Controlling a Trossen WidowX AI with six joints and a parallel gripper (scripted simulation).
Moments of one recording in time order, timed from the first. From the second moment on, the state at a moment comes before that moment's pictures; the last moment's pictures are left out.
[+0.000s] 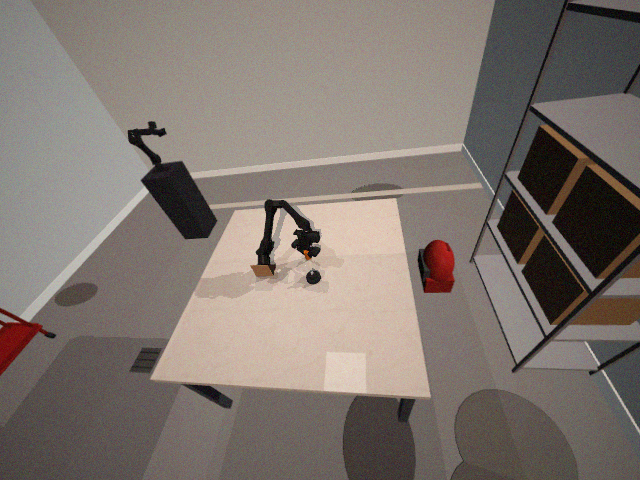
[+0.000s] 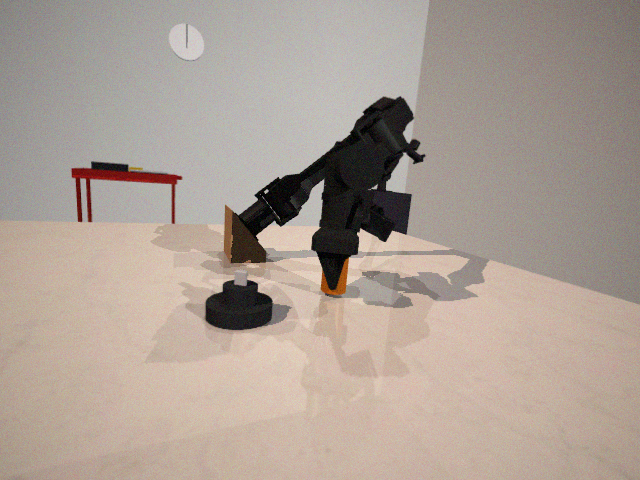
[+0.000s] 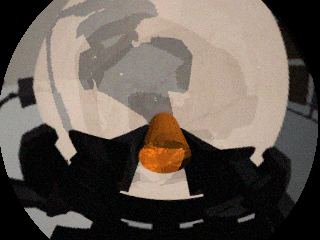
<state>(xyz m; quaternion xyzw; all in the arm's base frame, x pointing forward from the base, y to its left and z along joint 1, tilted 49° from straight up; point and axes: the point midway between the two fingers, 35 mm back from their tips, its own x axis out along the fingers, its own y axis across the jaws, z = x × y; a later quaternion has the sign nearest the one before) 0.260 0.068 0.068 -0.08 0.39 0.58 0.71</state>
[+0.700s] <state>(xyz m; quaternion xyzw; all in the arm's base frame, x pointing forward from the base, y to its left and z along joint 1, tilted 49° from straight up) 0.259 -0.021 0.144 -0.07 0.40 0.55 0.73</state>
